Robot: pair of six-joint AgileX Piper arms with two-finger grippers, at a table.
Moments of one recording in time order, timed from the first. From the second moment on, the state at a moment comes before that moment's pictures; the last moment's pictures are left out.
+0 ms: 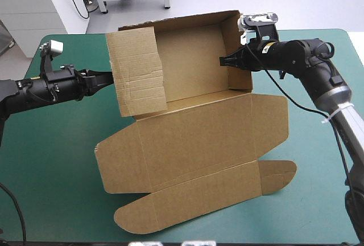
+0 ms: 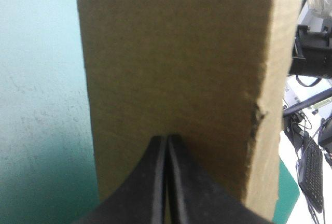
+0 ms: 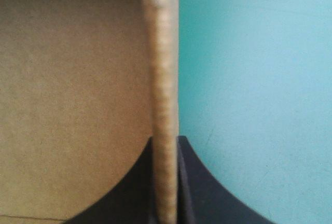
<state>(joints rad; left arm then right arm) 0.20 1.28 -1.23 -1.20 1.17 0.66 0.30 1.58 -1.64 0.28 0.79 -0.07</state>
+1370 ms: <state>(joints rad) 0.01 1.26 -1.23 -0.93 0.99 0.54 0.42 1.61 -1.64 0.08 0.75 0.07</state>
